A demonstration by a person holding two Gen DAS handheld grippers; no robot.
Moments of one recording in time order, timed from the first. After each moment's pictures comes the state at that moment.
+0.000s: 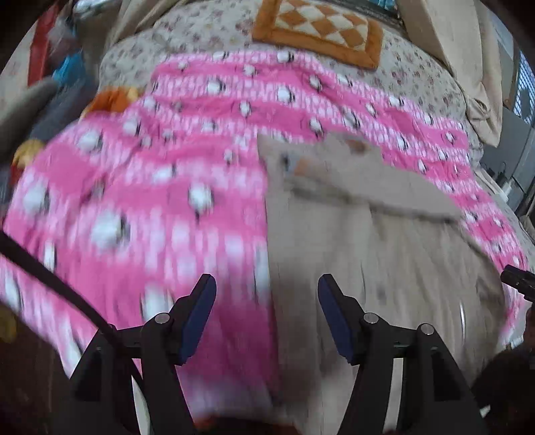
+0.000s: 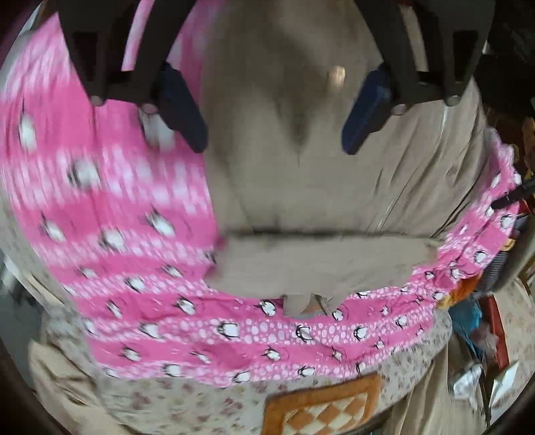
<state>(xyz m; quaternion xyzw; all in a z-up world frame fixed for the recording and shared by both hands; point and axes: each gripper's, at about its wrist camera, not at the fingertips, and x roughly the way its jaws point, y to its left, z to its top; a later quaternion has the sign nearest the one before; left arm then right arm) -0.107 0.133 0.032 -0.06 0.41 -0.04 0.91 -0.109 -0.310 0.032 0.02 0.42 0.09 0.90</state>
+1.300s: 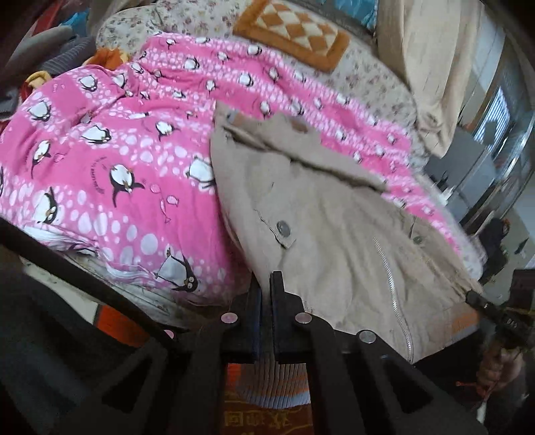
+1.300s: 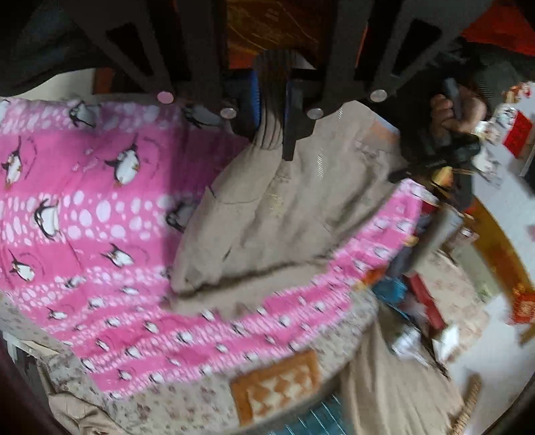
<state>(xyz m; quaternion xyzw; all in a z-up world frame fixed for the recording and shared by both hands) -0.232 0.117 0.039 -0.18 0.38 -0.14 0.90 -0.272 -0.325 0.046 0.15 0.34 0.27 0.89</state>
